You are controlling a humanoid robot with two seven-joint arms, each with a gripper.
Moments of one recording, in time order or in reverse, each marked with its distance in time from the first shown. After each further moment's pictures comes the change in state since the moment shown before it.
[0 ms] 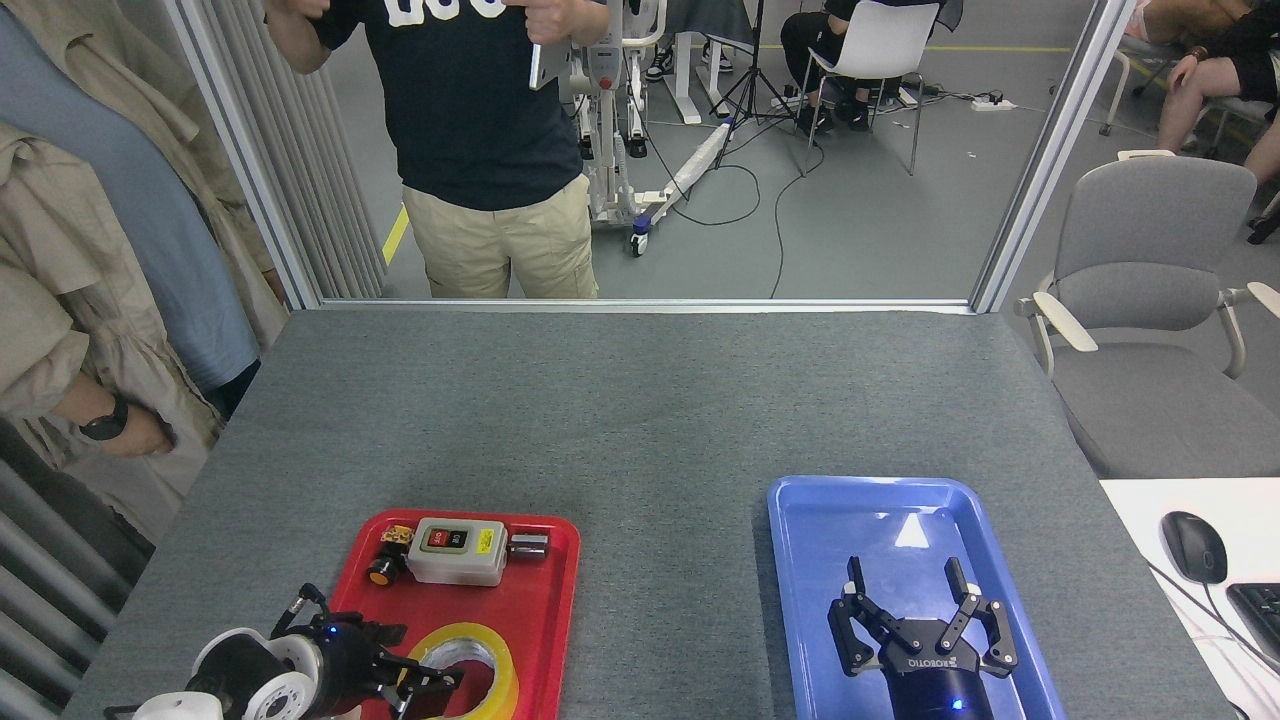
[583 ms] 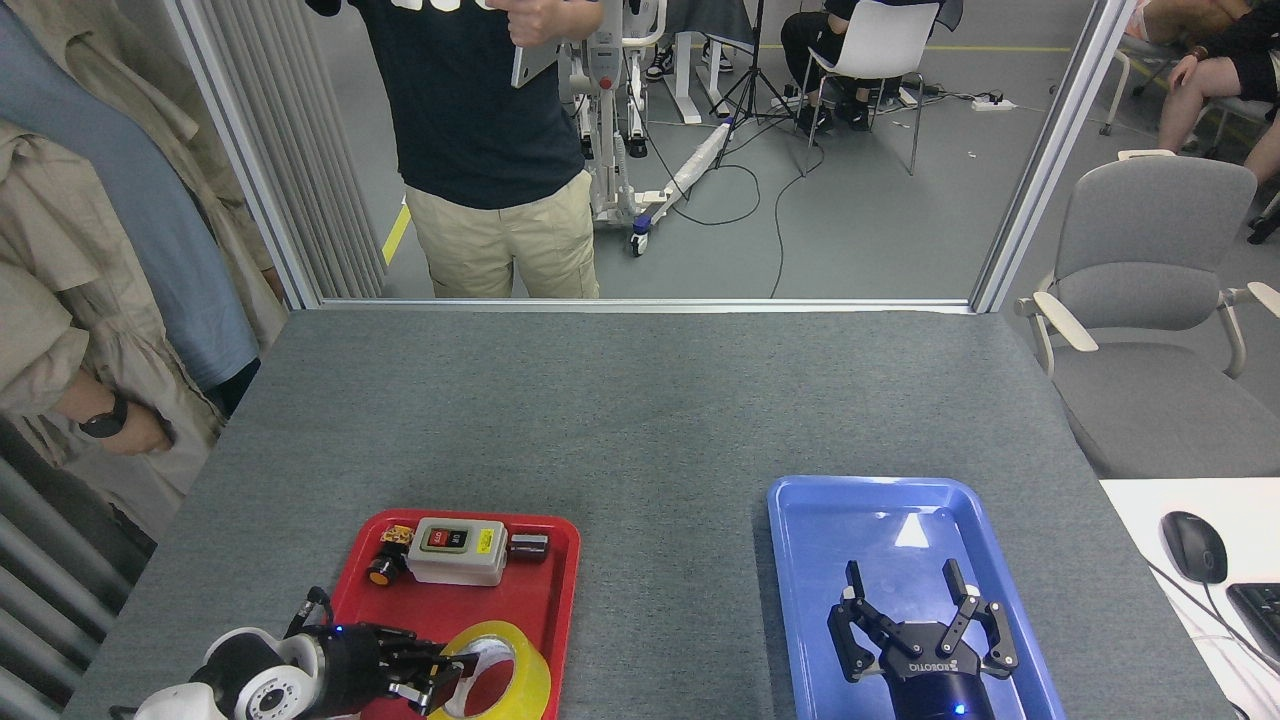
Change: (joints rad) left arm -0.047 -0.007 0.007 0.116 0.225 -0.120 -0.002; right arm 0.007 -0.015 0.002 0.001 0.000 -0.033 -0.004
